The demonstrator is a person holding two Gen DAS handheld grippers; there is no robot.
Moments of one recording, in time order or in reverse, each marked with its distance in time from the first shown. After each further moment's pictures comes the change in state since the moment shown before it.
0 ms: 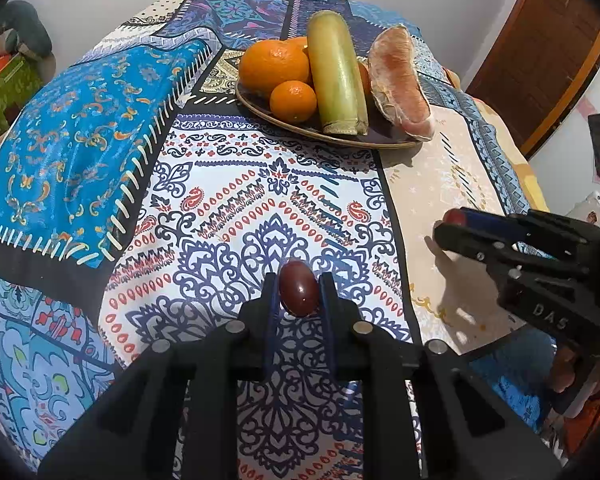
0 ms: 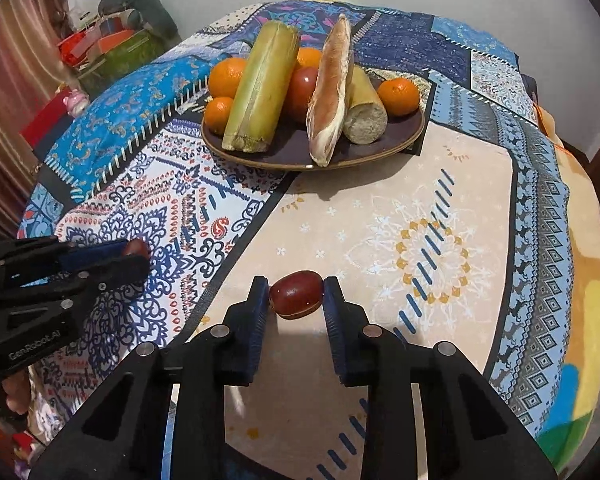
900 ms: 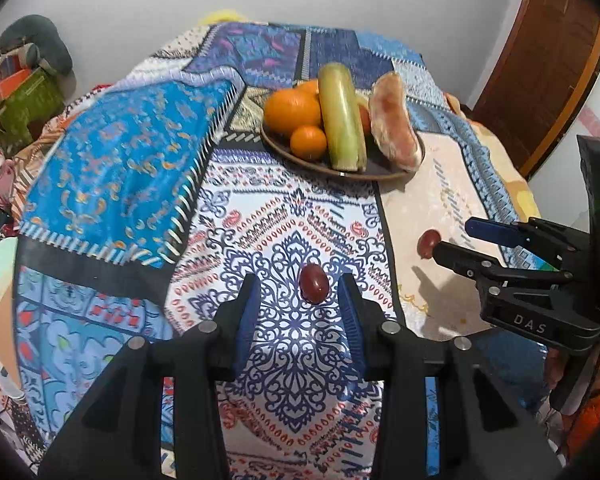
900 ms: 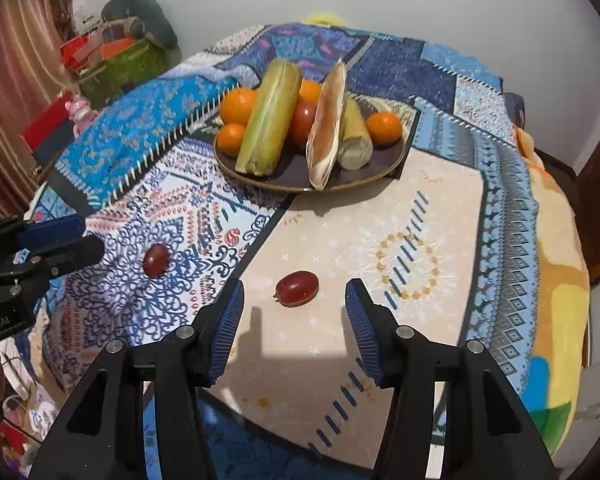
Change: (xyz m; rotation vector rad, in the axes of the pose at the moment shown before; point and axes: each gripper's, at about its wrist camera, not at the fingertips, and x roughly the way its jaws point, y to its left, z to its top) left arm -0.047 0.001 -0.003 0.001 -0.075 0.054; right arm -0.021 0.010 -0.002 -0.024 -0.034 -0.049
